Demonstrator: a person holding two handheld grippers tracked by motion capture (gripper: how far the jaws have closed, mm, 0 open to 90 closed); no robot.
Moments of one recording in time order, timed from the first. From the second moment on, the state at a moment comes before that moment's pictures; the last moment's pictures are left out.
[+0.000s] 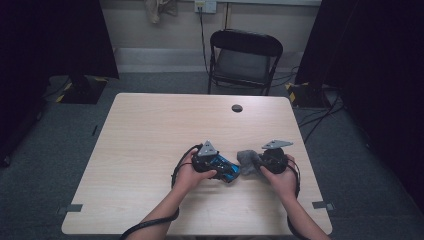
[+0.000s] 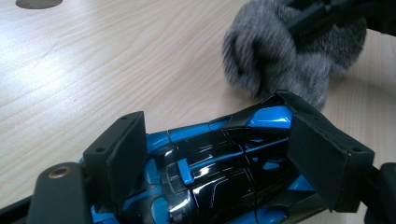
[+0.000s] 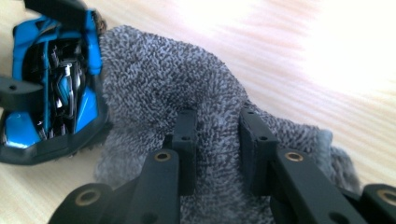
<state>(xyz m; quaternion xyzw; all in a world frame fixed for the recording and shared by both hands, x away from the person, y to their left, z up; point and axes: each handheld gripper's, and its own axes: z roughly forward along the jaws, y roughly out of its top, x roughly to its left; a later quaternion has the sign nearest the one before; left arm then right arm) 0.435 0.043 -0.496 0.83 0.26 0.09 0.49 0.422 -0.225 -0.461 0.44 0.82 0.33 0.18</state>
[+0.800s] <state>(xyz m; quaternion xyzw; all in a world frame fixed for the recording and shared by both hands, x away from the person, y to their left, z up) 0.438 0.042 -0.495 0.83 0.26 0.09 0.49 0.430 -0.251 -0.463 0.33 0.86 0.33 0.20</state>
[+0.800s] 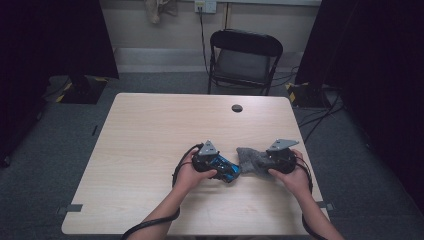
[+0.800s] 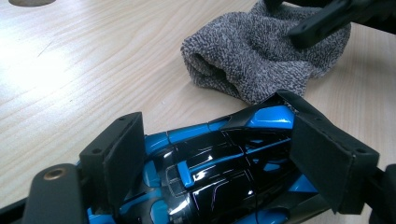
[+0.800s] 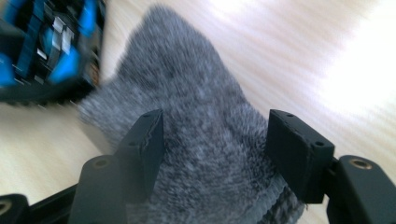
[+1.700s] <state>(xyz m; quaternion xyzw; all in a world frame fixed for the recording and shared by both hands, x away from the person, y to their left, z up) 0.429 0.060 -0.489 0.84 0.25 0.09 0.46 0.442 -0.233 -0.480 0.33 0.87 0.33 0.18</state>
